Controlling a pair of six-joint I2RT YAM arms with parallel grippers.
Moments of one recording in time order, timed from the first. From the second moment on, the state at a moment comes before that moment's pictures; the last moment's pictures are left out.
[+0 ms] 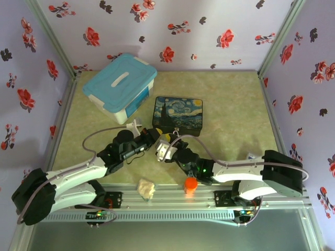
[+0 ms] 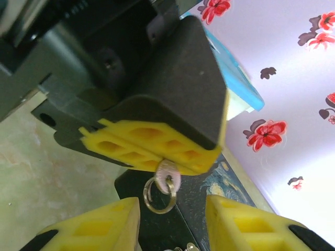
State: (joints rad) left arm -0.87 1.07 0.44 0.42 0.05 -1.31; right arm 1.27 1.33 0.50 0.60 0.61 -0.60
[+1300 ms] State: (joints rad) left arm -0.88 1.10 0.42 0.51 0.00 -1.37; right arm 1.24 1.37 0.54 0.61 0.54 -0.49
